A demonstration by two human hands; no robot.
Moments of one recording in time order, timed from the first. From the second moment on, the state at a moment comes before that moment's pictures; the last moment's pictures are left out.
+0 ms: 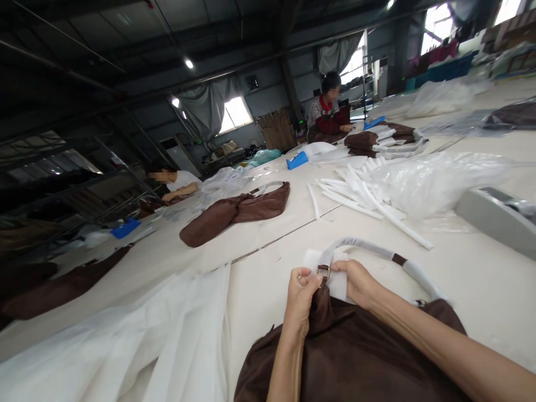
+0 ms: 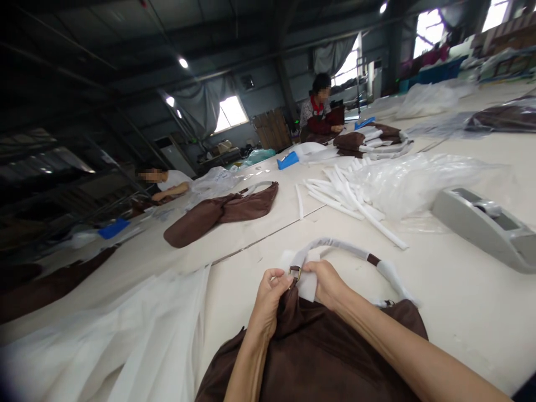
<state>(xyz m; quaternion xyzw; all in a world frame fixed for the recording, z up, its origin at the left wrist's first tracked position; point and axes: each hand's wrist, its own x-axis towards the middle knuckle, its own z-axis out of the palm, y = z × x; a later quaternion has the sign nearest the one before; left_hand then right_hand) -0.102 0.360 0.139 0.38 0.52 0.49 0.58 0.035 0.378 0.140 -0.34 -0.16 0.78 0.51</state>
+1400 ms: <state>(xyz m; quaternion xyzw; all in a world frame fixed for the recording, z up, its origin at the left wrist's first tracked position) -0.088 0.359 0.158 0.39 0.44 0.45 0.67 0.133 0.352 0.100 -0.45 -0.64 0.41 0.46</state>
